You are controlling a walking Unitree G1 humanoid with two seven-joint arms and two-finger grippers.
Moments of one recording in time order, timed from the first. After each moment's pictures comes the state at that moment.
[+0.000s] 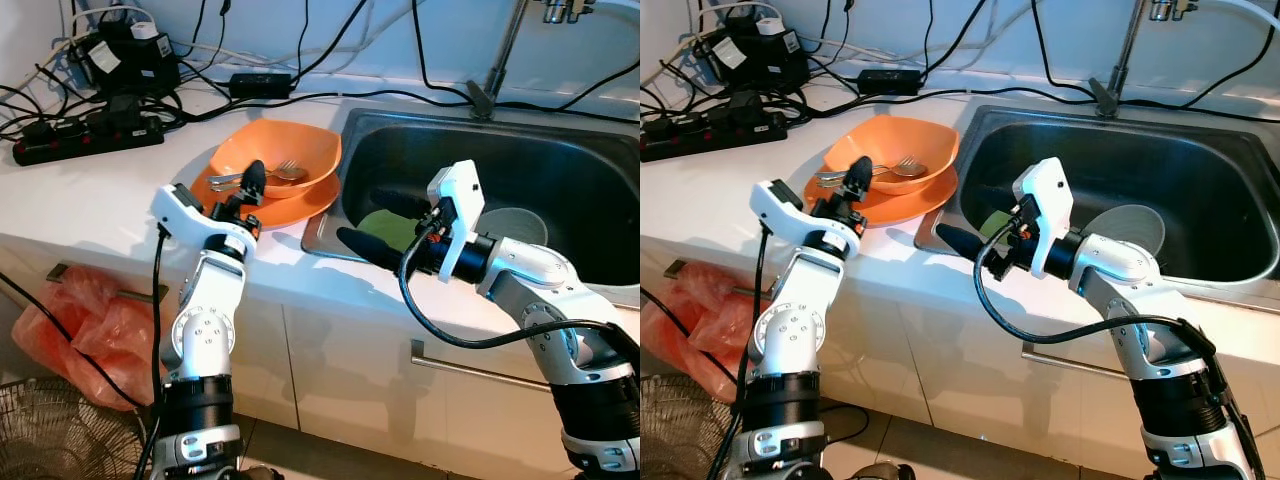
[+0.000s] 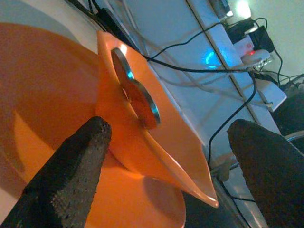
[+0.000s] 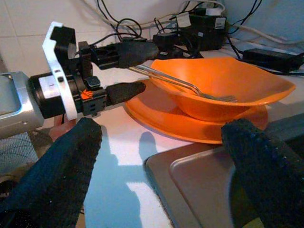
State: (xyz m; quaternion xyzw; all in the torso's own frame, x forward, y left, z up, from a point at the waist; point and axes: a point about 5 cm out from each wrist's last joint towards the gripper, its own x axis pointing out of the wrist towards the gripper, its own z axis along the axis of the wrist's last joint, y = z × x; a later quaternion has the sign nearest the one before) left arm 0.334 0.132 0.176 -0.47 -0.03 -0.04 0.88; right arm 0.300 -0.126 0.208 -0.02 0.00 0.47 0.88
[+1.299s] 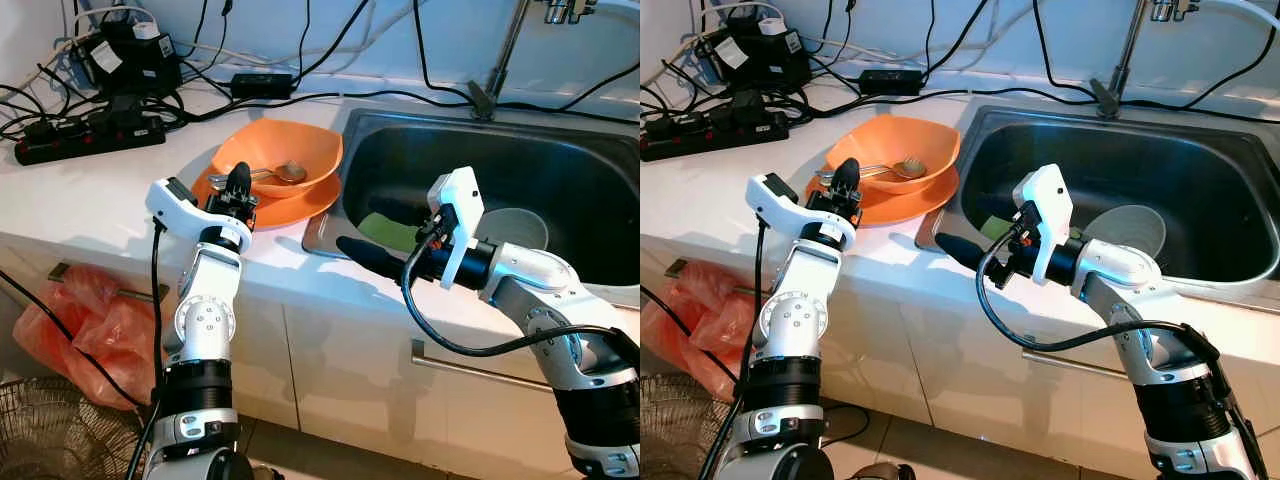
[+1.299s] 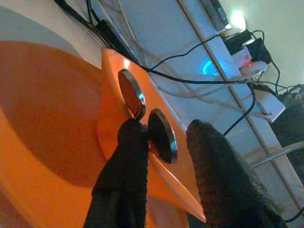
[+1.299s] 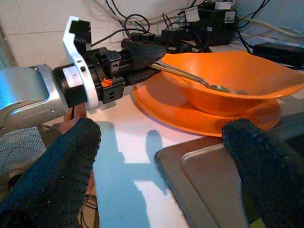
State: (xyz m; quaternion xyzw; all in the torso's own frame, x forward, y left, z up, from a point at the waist) left arm 0.347 0.139 0.175 -0.47 -0.05 -0.04 0.88; right arm 0.295 -0.127 0.205 -0.02 0.01 0.48 0.88
